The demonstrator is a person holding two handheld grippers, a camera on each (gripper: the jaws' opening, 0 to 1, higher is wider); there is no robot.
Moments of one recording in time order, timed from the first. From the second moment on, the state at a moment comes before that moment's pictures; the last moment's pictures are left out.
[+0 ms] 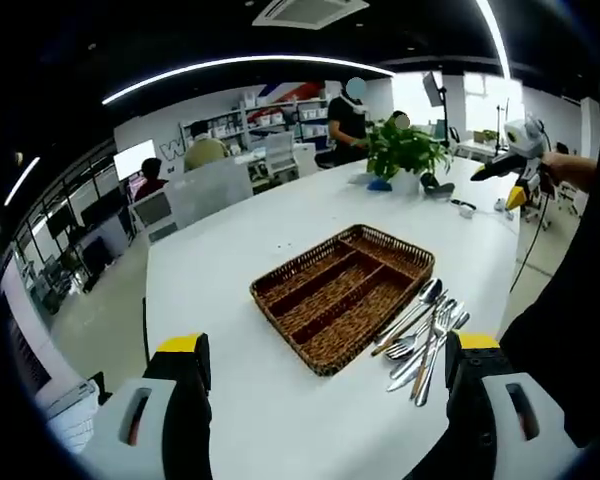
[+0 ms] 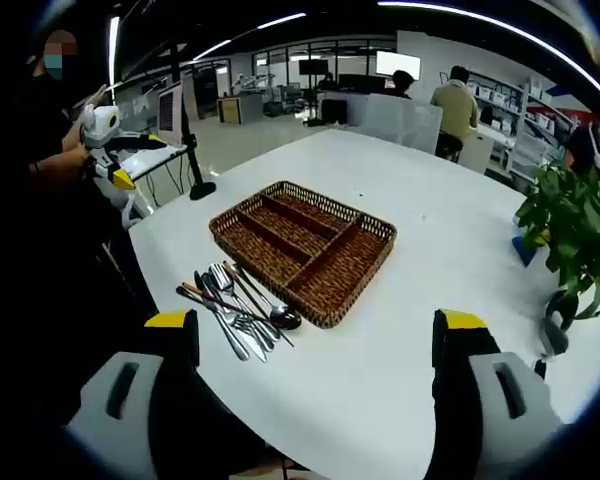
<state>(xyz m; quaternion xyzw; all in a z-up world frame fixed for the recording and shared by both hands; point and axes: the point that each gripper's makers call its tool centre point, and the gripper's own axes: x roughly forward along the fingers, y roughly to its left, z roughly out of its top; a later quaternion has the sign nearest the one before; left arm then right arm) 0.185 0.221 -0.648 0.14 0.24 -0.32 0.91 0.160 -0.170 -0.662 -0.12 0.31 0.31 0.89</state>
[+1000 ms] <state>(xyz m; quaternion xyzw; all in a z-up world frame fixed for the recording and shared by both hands) 0.187 0.225 -0.655 0.12 0.26 -0.32 0.90 0.161 -0.174 -0.664 -0.12 0.32 0.31 0.89</state>
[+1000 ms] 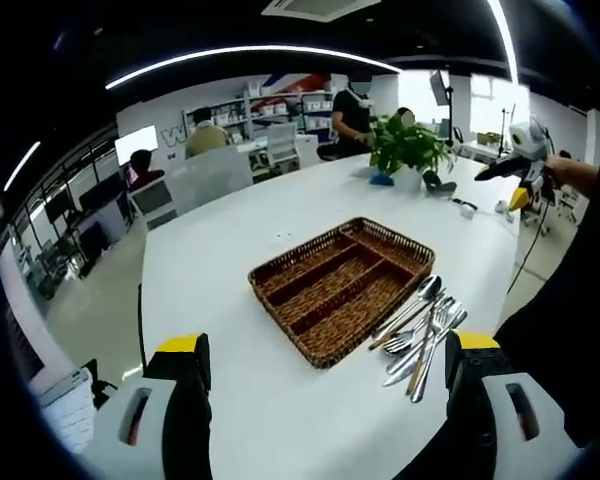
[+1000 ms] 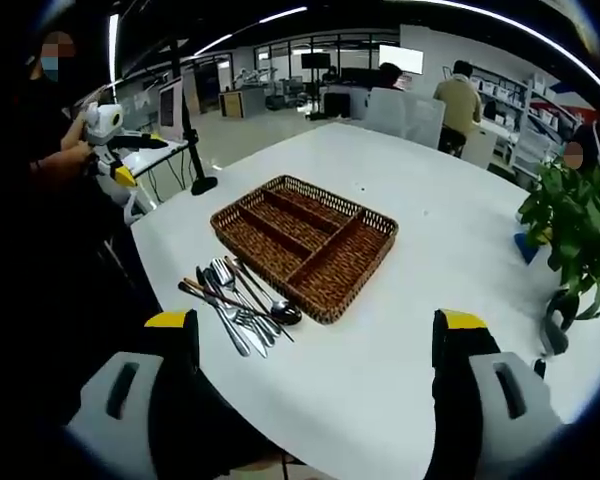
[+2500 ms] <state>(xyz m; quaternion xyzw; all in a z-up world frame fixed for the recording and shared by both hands) 0.176 0.195 -0.680 0.17 0.28 -0.35 0.88 0.145 -0.171 -0.672 -0.11 0.32 0.31 0.89</state>
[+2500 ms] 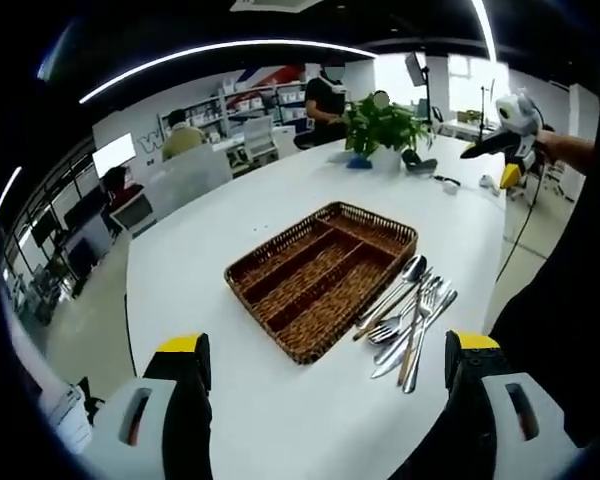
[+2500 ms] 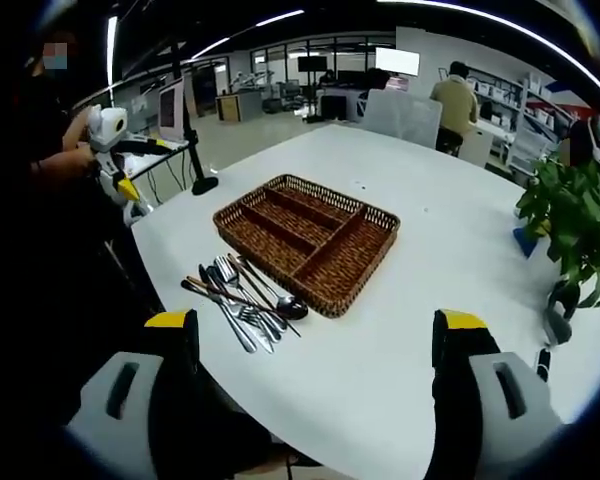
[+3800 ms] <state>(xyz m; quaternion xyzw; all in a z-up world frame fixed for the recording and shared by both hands) 0.155 0.129 -0.771 0.21 0.36 -0.44 0.80 0.154 -0.162 -0.675 -0.12 0.32 0.31 0.89</state>
